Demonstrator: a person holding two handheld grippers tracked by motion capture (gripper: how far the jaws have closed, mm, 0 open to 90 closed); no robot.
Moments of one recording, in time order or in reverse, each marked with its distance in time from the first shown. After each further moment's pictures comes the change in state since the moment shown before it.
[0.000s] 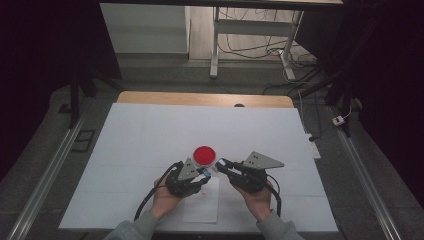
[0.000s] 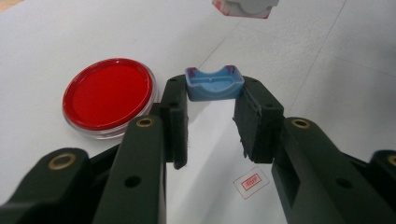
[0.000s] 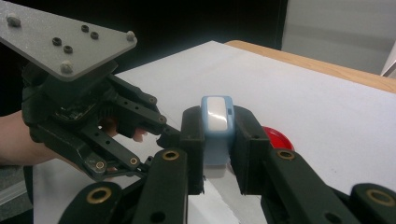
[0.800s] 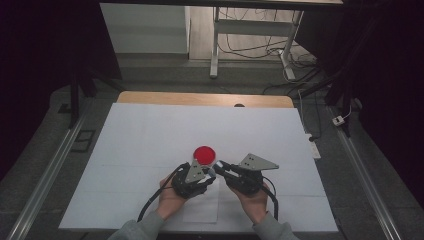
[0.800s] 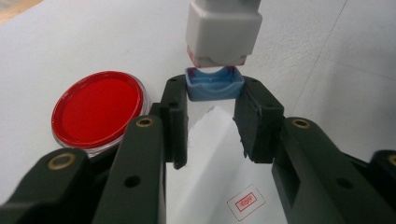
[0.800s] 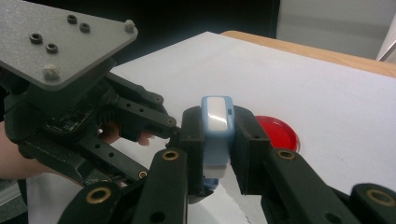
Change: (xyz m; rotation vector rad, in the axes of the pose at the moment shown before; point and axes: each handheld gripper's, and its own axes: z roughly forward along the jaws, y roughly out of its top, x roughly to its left) left arm -0.010 0.006 0.010 -0.009 0.023 0.034; right arm 0.007 -0.006 0.009 0.027 -0.031 0.030
